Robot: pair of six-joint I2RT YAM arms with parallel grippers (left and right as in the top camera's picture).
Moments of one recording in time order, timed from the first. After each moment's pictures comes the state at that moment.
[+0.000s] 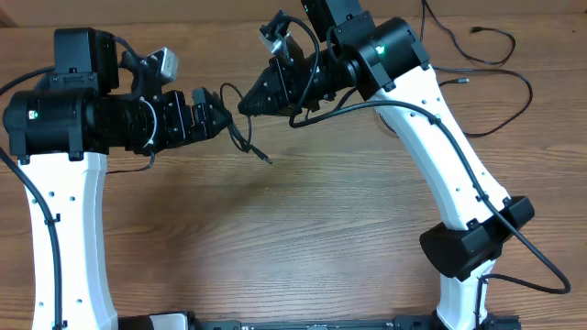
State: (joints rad) left arm 0.04 1.51 1.85 -1.46 0.57 -0.19; right arm 0.54 2.05 2.35 -1.26 -0.92 0.44
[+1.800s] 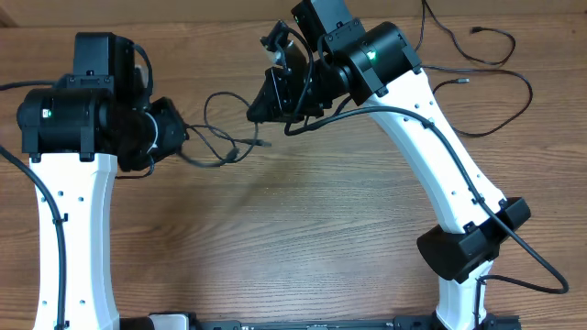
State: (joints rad) left arm -0.01 1.51 1.85 -1.56 0.12 -0.50; right arm 0.58 2.05 2.35 -1.34 -0.68 0.45
